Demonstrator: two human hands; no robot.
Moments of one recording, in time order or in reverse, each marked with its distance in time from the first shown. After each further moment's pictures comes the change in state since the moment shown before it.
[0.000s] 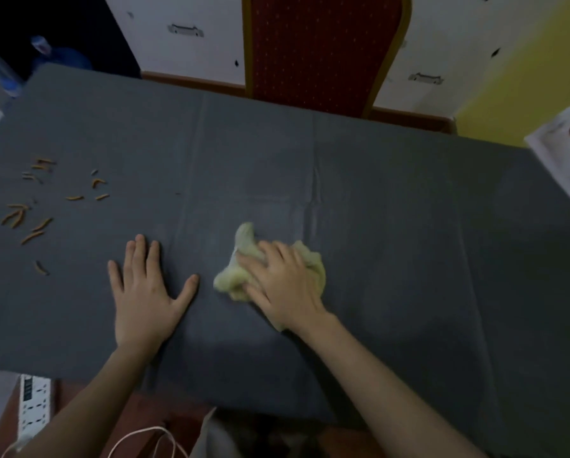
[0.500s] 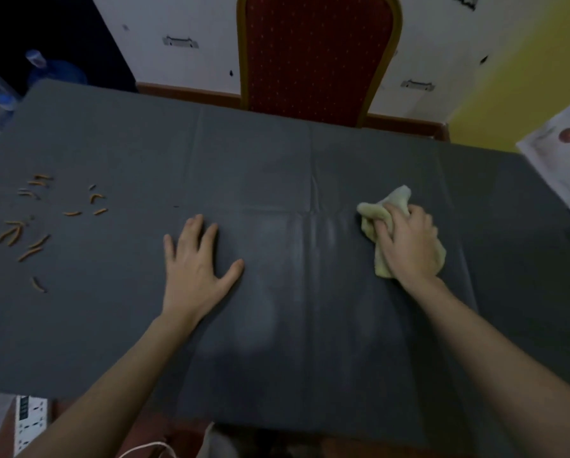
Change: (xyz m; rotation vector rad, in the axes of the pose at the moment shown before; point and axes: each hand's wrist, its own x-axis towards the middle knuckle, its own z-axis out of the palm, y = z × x) left_hand 0.045 0.062 -0.004 -0.130 -0.024 0.234; right_hand -0.024 0.169 -0.057 -0.171 0.166 0.718
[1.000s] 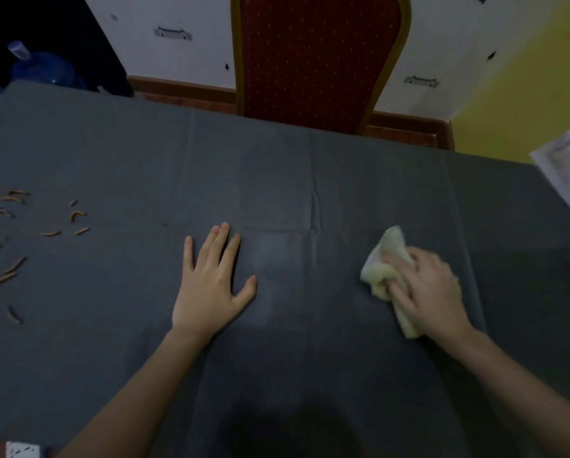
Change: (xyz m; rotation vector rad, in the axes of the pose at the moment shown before) left_hand 0.026 0.018 0.022 0.084 -0.045 0.183; right_hand -0.026 0.036 -0.015 0.032 -0.089 -0.428
